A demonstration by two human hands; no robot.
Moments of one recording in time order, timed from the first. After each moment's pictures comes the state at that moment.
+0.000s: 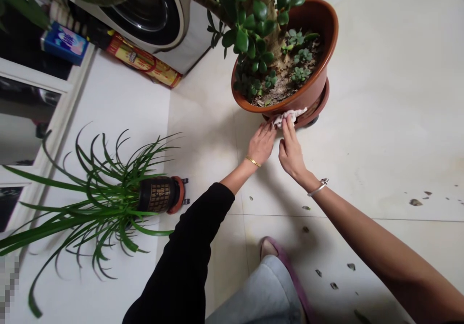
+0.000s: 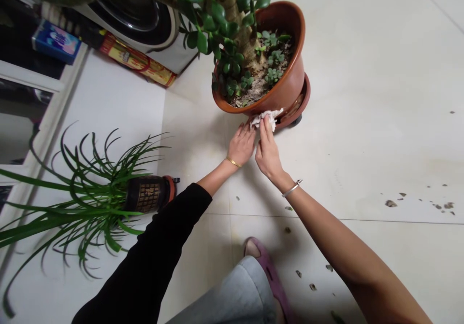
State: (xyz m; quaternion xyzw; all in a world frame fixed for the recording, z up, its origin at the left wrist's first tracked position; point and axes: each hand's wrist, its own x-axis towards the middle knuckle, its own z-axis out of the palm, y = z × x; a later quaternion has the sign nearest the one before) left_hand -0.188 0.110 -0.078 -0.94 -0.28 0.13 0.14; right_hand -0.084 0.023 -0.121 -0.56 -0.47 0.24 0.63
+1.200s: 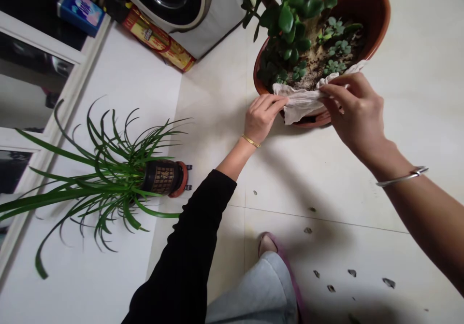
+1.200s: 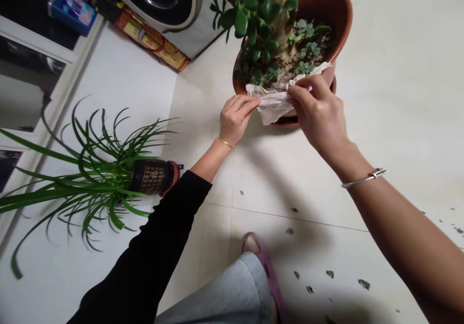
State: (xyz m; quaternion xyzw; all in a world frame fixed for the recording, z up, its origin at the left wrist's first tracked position) left_hand -0.187 0.154 -0.009 -0.94 -0.28 -0.17 0.10; right_hand 0.032 0.042 -0.046 -0.63 -0.59 0.05 0.51
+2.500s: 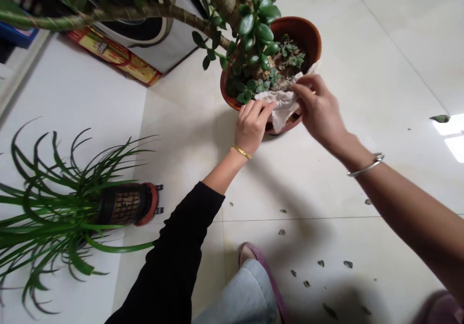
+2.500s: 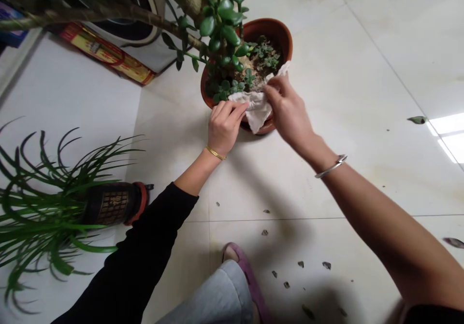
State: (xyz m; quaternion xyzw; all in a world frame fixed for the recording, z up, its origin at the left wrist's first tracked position) left_hand -0.101 0.122 -0.004 -0.93 -0.27 -0.20 0.12; right_hand 0.082 0.049 -0.042 -0.59 -0.61 0.05 0.52
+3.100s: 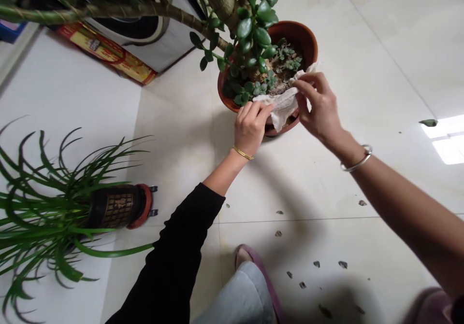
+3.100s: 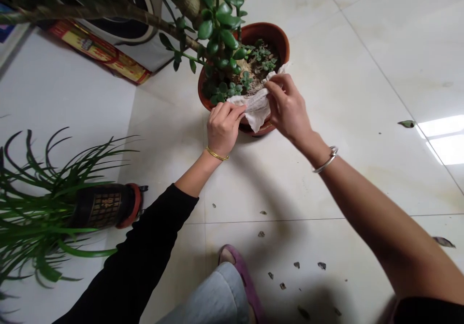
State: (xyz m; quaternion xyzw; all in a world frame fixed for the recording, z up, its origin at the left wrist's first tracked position) left_hand -0.100 0.121 -0.006 -0.92 -0.29 -0.22 0.12; right_hand 0.098 0.062 -0.062 -0.56 -0.58 0.07 0.59
